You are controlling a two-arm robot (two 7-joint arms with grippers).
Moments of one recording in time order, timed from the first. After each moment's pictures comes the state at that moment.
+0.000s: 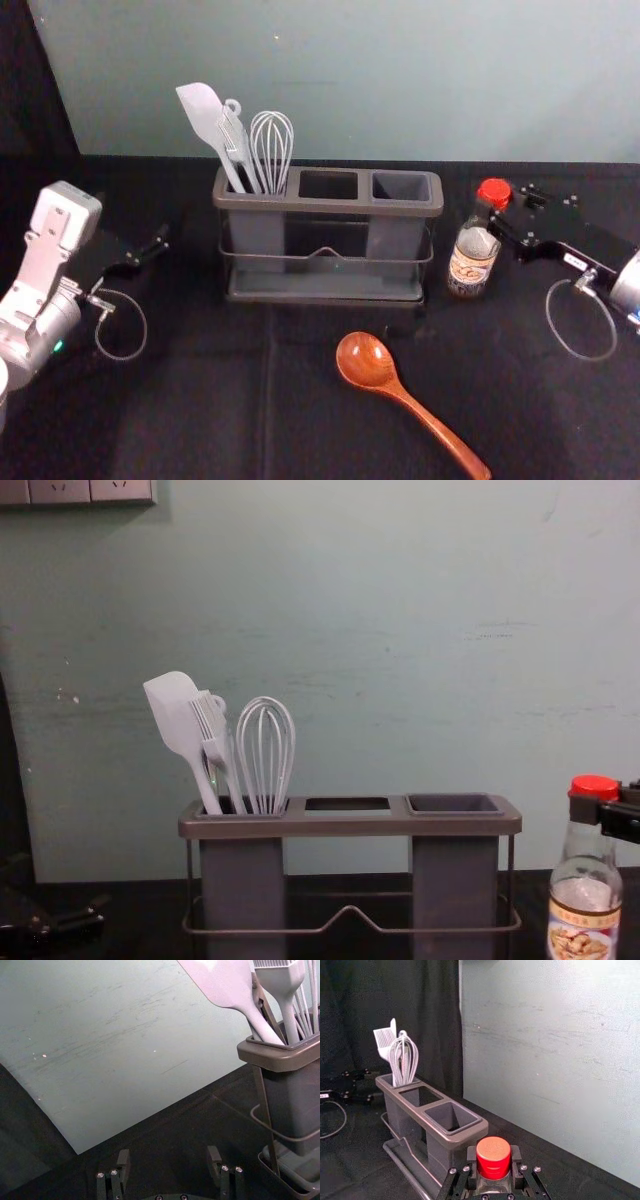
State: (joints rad) left arm -0.20 0.60 0.45 -1.41 -0.25 -0.12 0.03; right arm 0.24 0.61 -0.29 -1.46 0.53 -0.06 0.57
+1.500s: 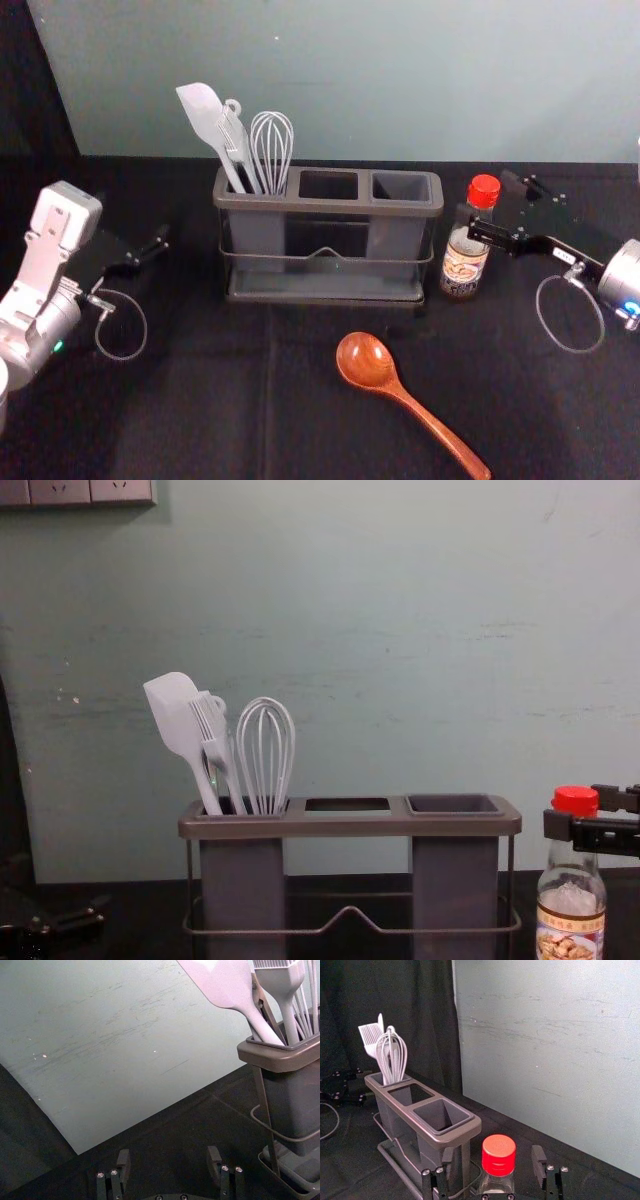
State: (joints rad) left arm -0.20 0.60 0.45 -1.41 -0.25 -0.12 0.03; right arm 0.30 0.57 -0.31 -1.39 0.53 -0.03 0.58
